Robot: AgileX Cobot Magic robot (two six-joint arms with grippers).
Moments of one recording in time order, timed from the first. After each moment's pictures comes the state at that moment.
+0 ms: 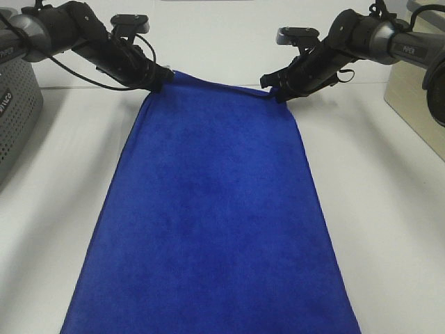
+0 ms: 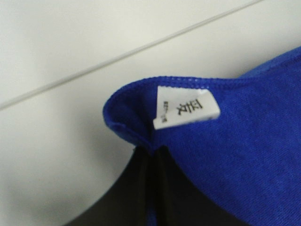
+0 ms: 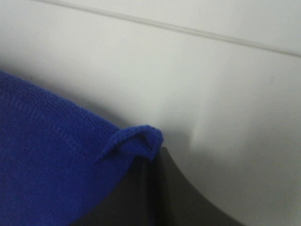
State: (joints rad) left arm -0.18 2.66 -2.36 -0.44 0.67 0.42; right arm 0.15 2.65 -2.27 0.42 0.63 -0.33
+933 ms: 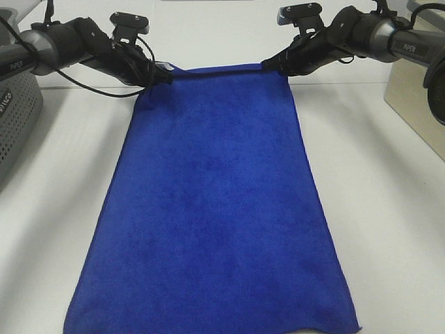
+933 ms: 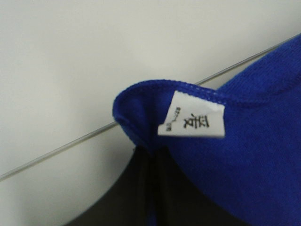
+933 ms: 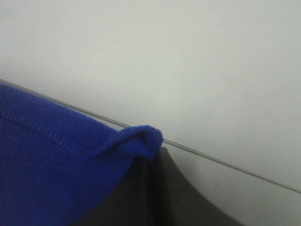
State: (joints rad) left arm -0.18 2.71 -2.37 -0.43 0.46 0.49; right arm 0.15 2.64 -2.27 0.47 0.38 -0.51
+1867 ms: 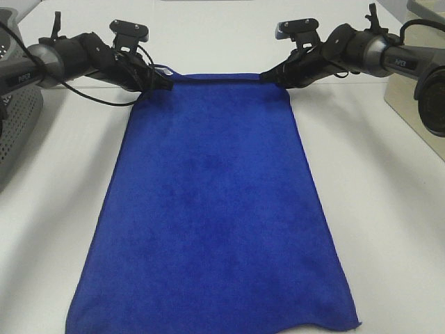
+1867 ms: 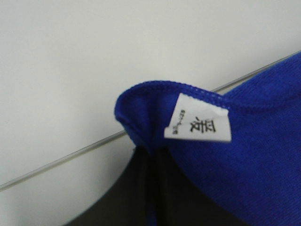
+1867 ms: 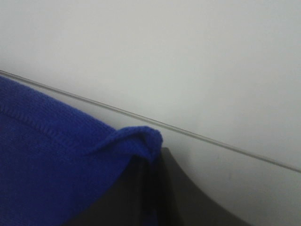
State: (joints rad) left arm -0.18 2.75 -2.37 -0.43 0.35 0.50; right arm 0.15 2.70 -2.27 0.52 0.33 -0.54
